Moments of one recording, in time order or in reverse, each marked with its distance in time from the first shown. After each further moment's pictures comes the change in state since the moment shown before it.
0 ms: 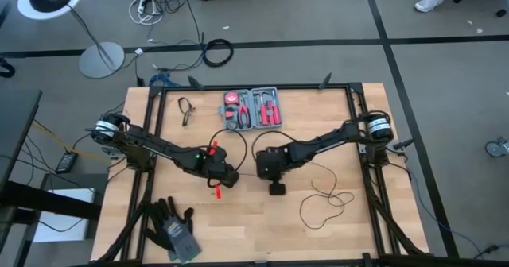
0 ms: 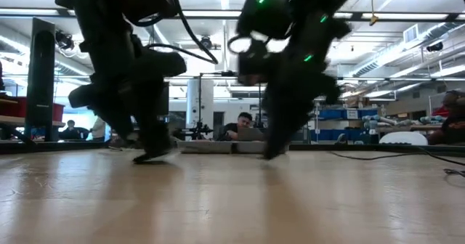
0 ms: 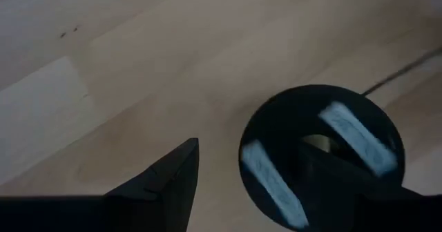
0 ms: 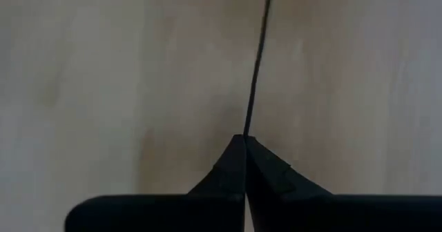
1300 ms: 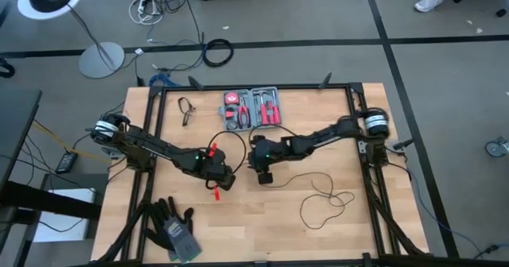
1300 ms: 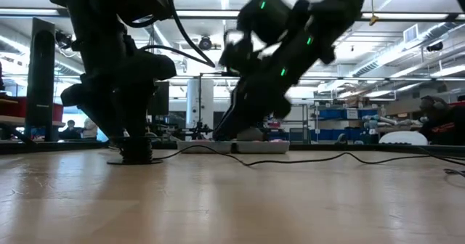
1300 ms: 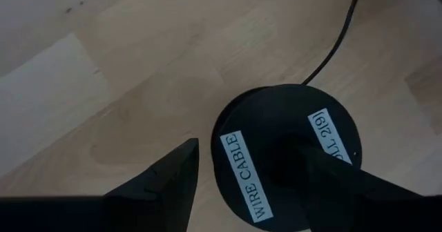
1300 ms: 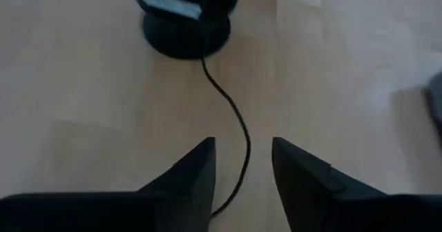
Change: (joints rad) left arm -0.015 -0.007 -0.005 -0.026 0.030 0.028; right arm -0.102 0.014 -0.115 0.559 0.060 -0.252
